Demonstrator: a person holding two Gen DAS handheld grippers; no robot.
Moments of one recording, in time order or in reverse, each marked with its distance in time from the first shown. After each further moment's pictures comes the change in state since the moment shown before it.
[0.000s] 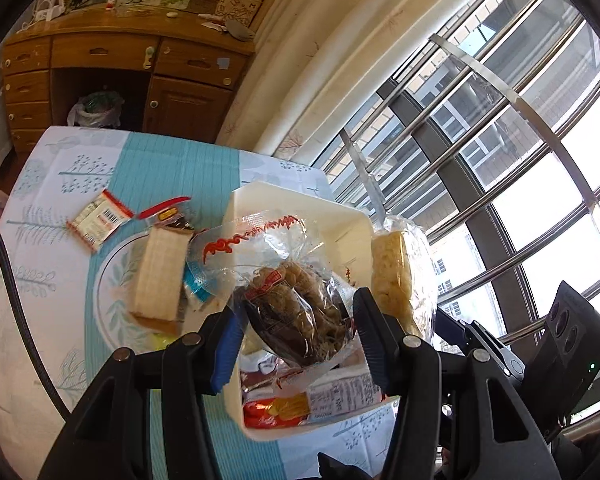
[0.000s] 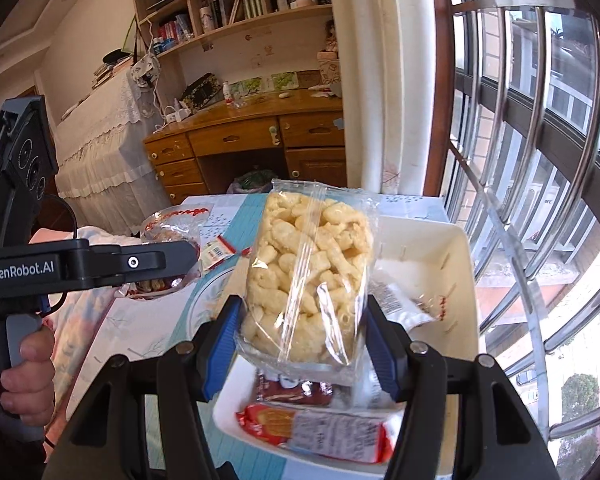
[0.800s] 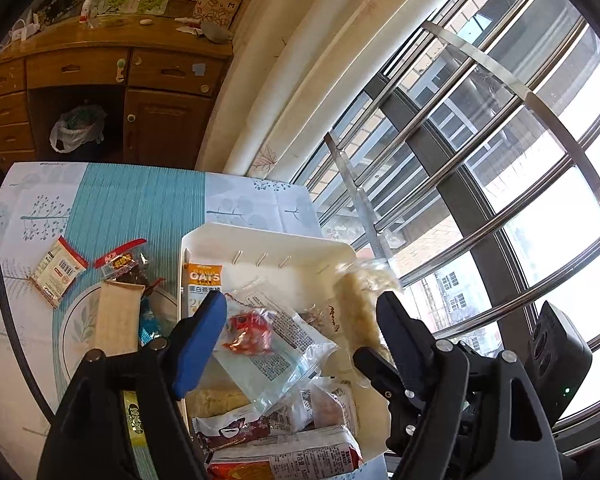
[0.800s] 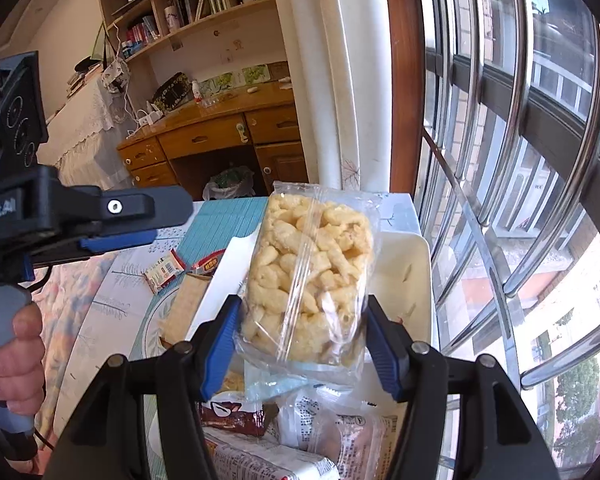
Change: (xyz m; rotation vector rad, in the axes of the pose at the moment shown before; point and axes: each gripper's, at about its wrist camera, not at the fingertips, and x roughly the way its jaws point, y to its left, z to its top) left arm 0.064 -0.046 0.061 0.029 0.014 0.015; right arm 0.034 -0.065 0.025 0.062 0.054 -0.034
